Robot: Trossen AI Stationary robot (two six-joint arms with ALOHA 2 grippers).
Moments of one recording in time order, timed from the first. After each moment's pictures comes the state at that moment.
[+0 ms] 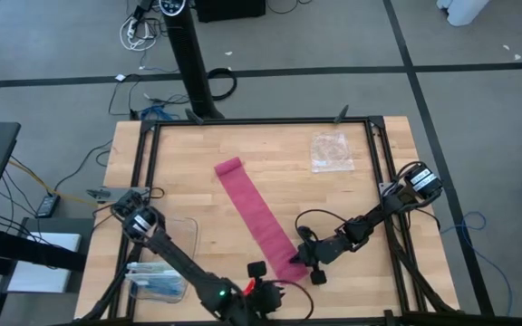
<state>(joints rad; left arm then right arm) -0.71 2.24 1.86 -0.48 -0.75 -0.57 0.58 1.85 0.60 0.61 0.24 0.29</state>
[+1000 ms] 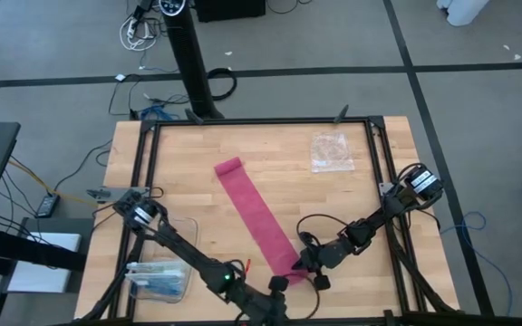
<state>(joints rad) -0.62 2.19 1.60 0.14 -0.10 -0.19 0.62 1.85 0.60 0.66 0.23 0.29</state>
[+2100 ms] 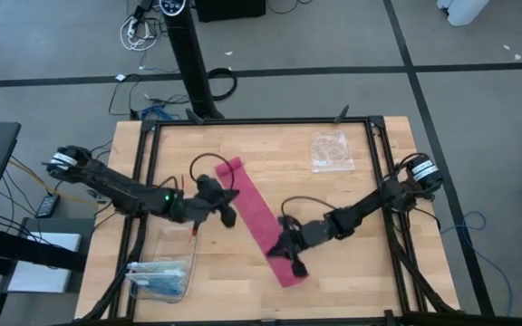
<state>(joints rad) -0.29 1.28 0.65 0.08 -0.76 -0.70 0.39 1.76 0.80 0.61 0.12 0.18</state>
